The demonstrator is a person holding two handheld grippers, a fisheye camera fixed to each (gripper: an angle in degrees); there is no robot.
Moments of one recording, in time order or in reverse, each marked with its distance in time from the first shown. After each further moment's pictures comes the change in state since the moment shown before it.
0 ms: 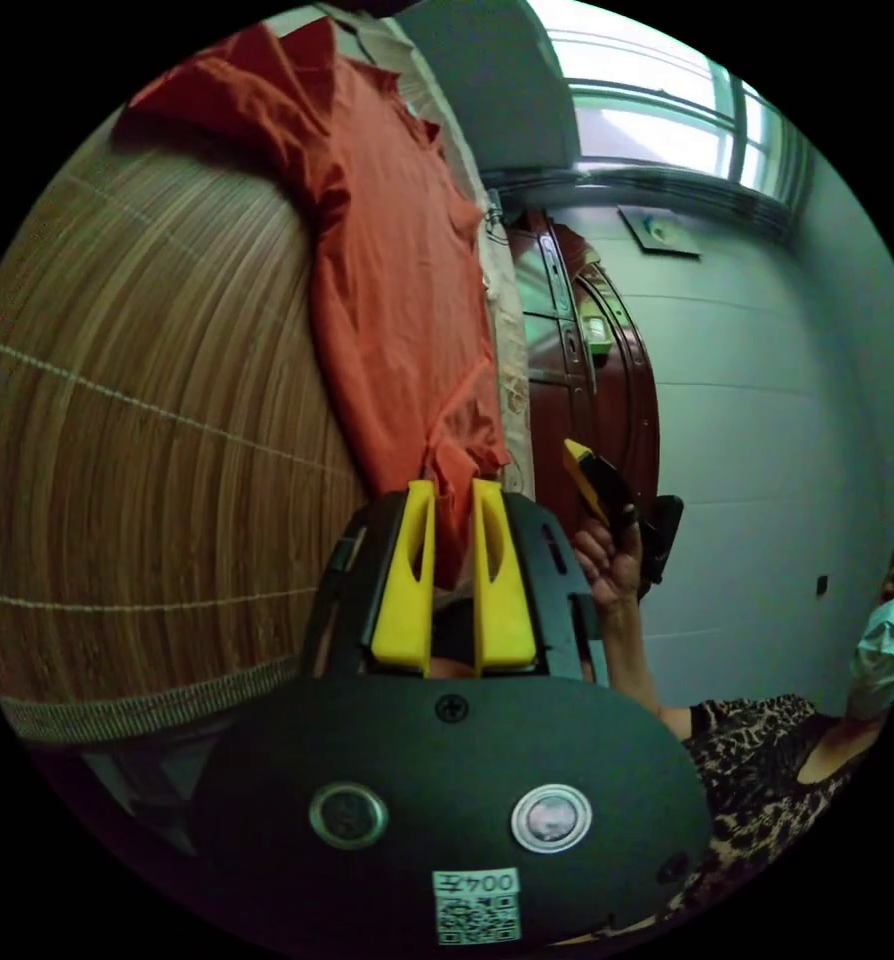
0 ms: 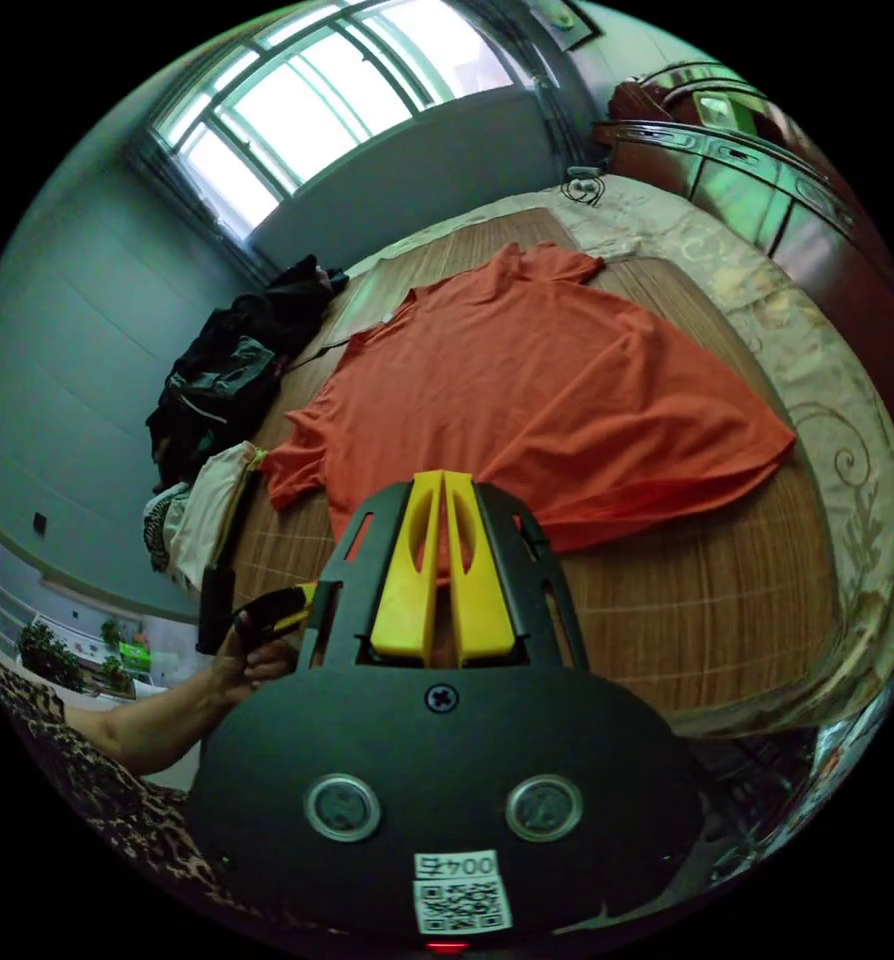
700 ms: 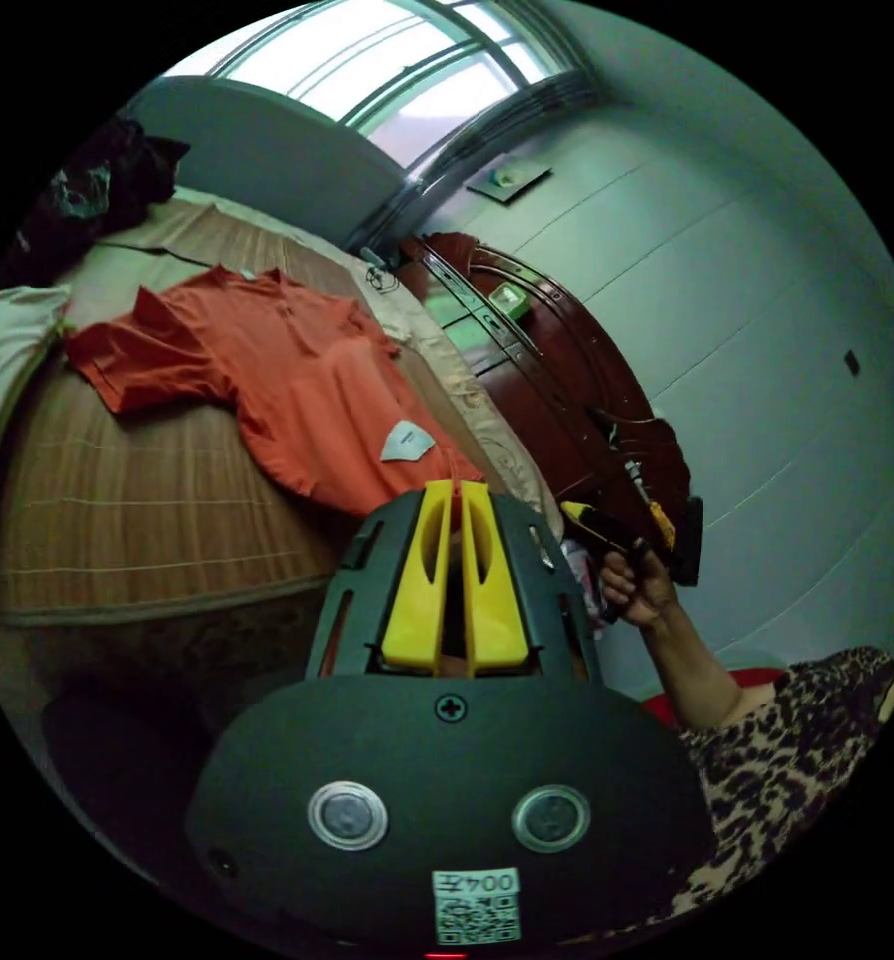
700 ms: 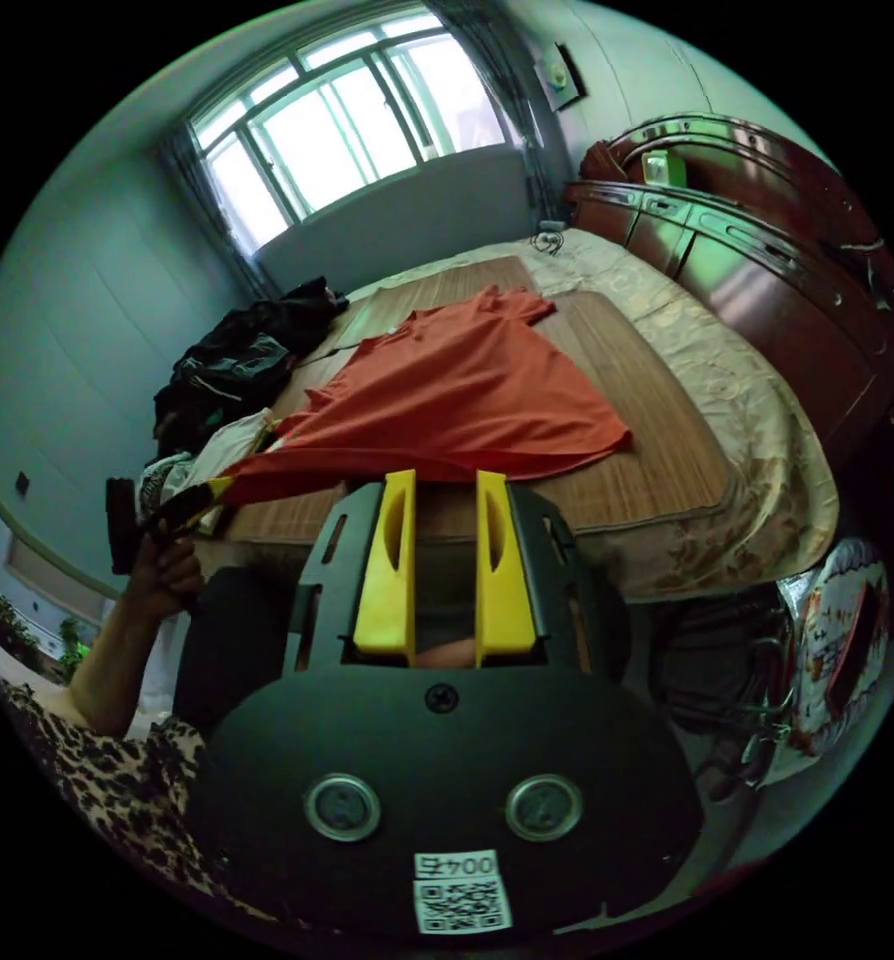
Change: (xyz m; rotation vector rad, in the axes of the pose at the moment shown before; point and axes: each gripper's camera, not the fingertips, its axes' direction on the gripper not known) left arm 0.236 0.109 -0.122 0.127 -0.233 0.490; right arm -0.018 0.131 -0.125 0.083 0.128 -0.031
